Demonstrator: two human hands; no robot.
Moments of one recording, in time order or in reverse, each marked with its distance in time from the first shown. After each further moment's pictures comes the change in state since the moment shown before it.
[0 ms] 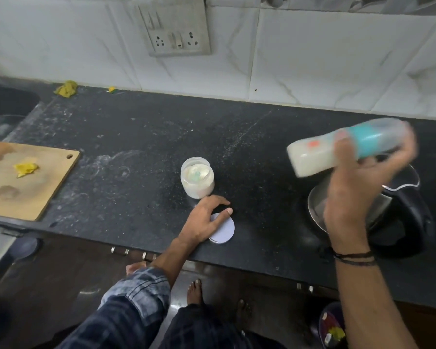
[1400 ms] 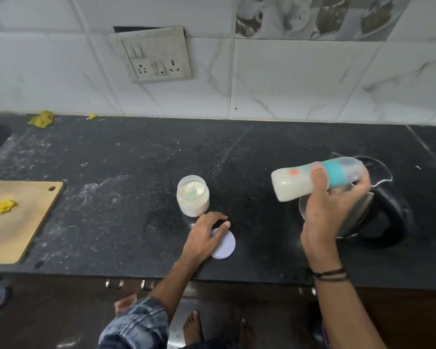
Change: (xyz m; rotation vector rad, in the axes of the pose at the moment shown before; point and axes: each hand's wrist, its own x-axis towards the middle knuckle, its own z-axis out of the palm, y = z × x) left_hand 0.000 -0.011 0.004 -0.013 -0.018 -0.027; right_hand -0.048 0.014 0.001 -0.101 0.170 0.048
